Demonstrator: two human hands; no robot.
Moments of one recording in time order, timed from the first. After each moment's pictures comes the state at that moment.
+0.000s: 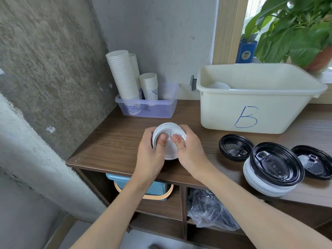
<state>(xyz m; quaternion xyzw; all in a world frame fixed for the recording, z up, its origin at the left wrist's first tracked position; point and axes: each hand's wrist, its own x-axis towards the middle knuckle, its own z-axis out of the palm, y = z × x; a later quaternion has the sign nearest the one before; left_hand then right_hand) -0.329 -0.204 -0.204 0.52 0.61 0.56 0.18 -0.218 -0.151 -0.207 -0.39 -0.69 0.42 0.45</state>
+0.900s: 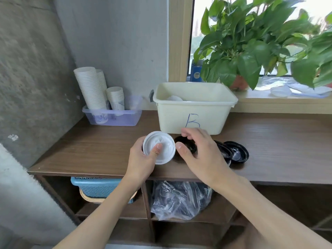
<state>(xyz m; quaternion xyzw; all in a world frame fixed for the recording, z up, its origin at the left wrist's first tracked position) -0.252 -0.221 -0.191 0.52 0.57 0.58 0.27 -0.069 -0.222 -0.140 -0.43 -0.81 0.12 0.39</state>
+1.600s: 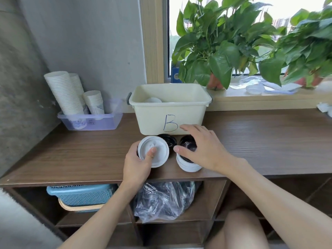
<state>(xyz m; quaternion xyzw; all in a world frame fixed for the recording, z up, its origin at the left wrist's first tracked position) -0.203 -0.207 -0.208 0.52 0.59 0.57 0.25 0.007 -0.179 -0.144 -0.50 -0.83 0.06 0.24</state>
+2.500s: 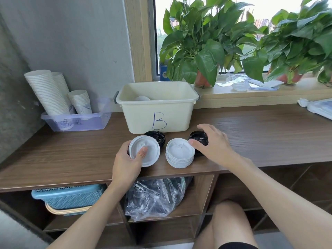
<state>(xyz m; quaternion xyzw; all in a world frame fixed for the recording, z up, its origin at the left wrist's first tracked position) -0.203 -0.205 -0.214 0.53 0.61 0.53 0.25 0.065 -0.170 -0.167 -0.61 -0.73 0.09 0.28</state>
